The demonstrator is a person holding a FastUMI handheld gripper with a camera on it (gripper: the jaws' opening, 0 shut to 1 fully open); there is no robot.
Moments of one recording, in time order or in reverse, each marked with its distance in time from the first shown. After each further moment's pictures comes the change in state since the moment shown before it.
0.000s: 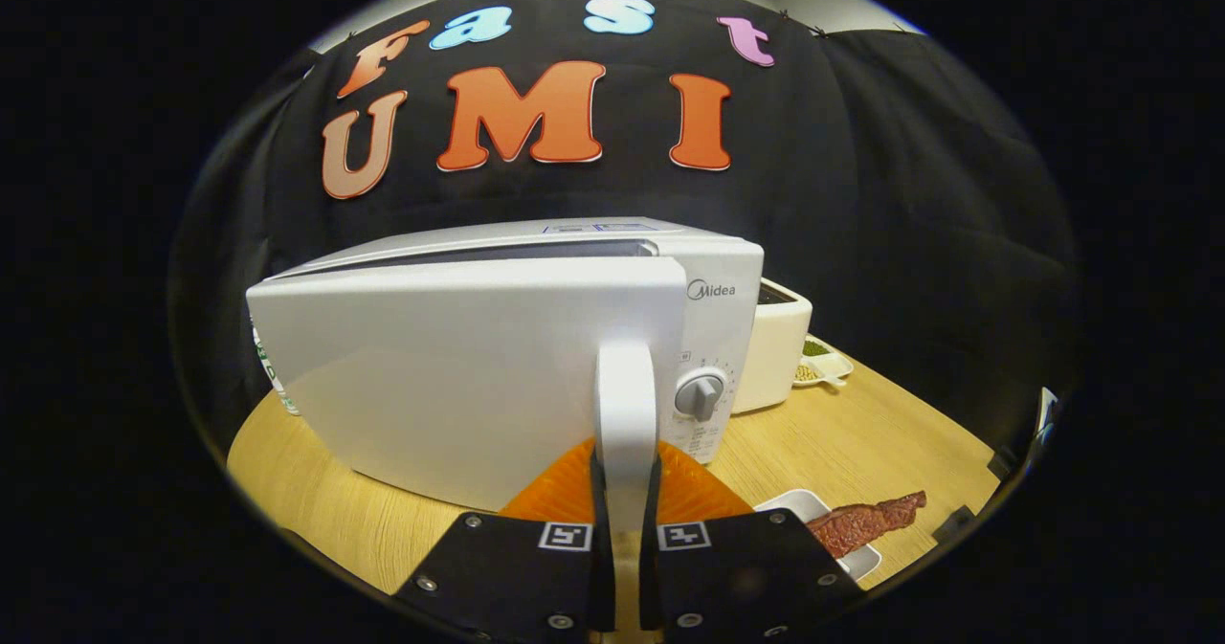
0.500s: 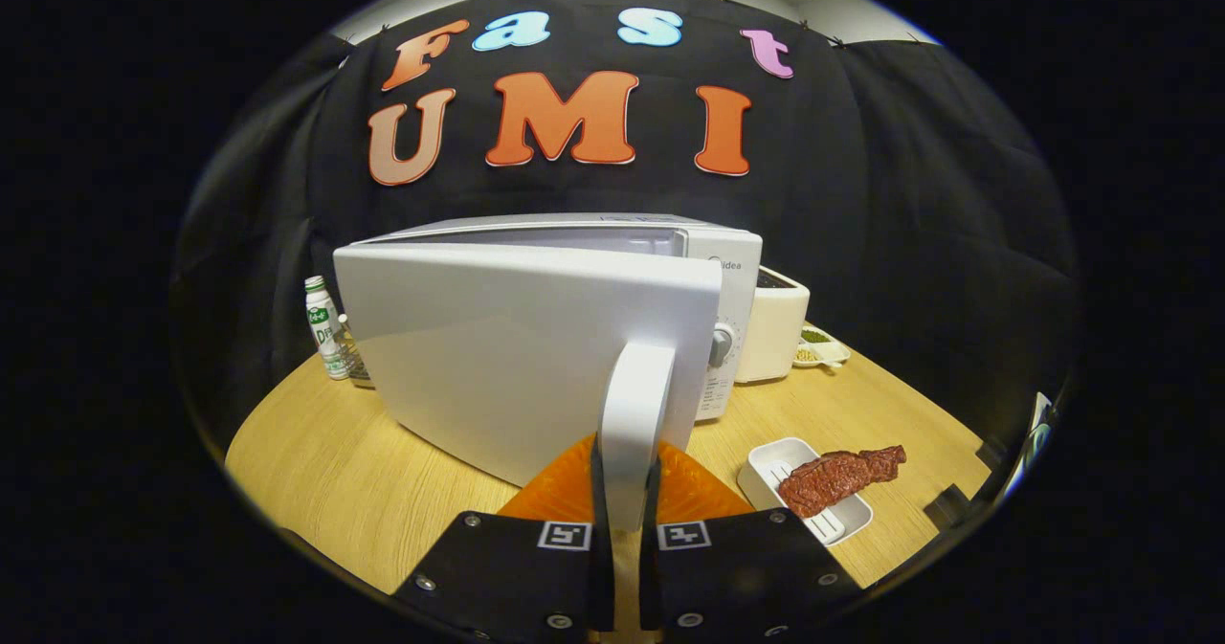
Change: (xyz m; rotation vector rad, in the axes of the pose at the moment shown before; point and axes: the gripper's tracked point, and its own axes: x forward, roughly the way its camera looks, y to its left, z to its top) arm -0.073 0.022 -0.026 -0.053 -0.014 0.076
